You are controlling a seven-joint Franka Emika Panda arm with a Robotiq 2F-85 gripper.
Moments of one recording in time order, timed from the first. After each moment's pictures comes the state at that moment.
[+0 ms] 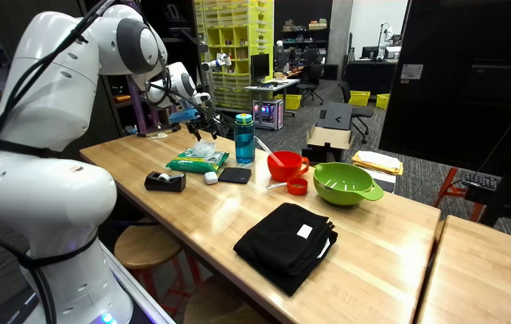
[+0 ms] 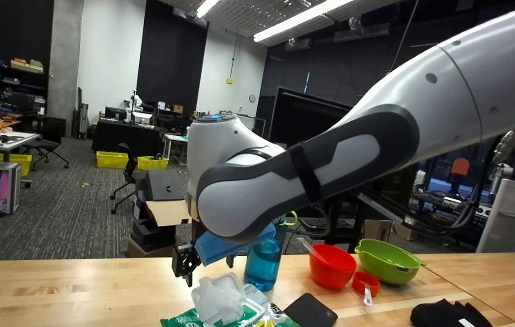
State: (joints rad) arm 0.51 0.65 0.04 -1.49 -0.41 2.23 0.55
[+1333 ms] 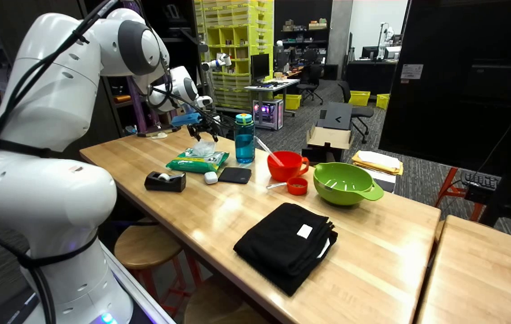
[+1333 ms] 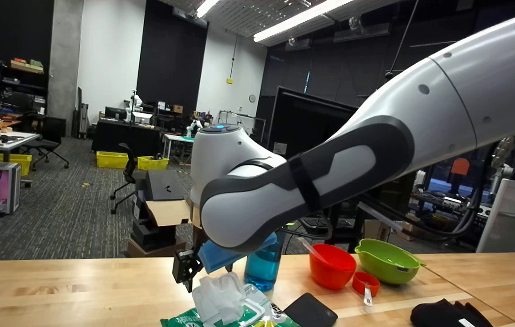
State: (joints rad) arm 0.51 0.67 0.02 -1.51 -0.39 2.29 0.52
